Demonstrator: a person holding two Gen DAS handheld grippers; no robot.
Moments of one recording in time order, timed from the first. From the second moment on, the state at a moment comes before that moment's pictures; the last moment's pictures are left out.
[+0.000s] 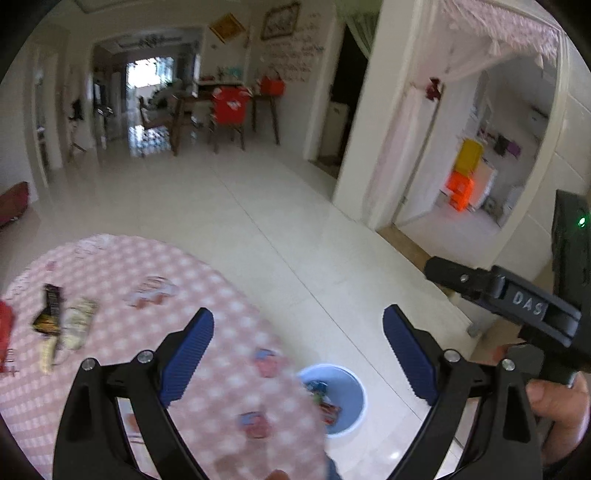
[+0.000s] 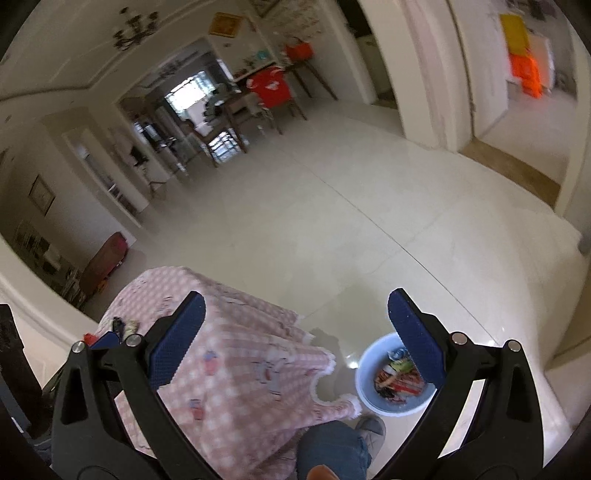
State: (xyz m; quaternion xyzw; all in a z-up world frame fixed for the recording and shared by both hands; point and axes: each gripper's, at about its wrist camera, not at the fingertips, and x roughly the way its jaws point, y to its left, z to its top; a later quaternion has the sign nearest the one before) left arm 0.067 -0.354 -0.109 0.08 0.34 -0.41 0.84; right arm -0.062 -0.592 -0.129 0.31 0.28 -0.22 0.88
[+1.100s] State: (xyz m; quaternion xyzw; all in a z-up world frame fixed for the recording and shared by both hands) left arm 0.248 -0.161 -0.213 0.13 0.42 -0.24 0.87; right arm 0.147 -0.390 -0.173 0.18 0.40 -0.06 0.90
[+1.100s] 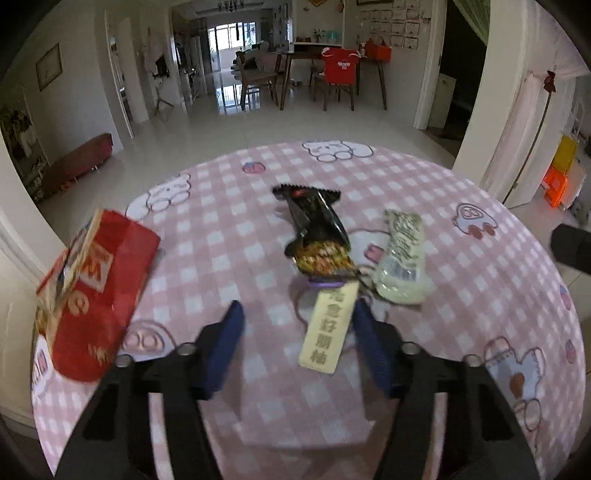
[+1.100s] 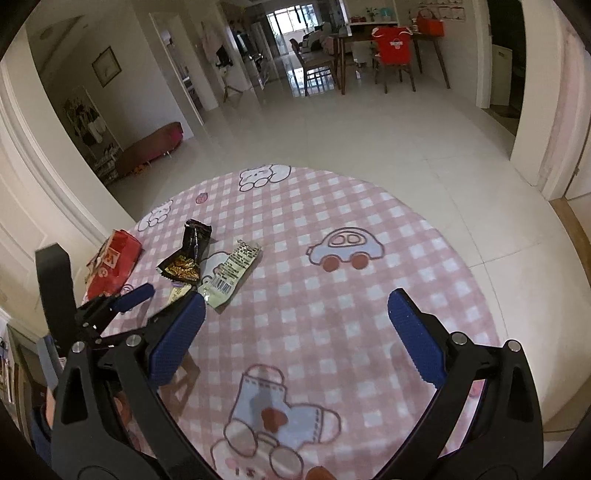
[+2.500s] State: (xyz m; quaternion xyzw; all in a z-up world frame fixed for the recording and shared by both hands) left arm 0.153 -0.129 -0.169 0.03 0.39 -0.28 0.88; right arm 0.060 -0.416 -0.185 0.21 0.37 -0.01 0.90
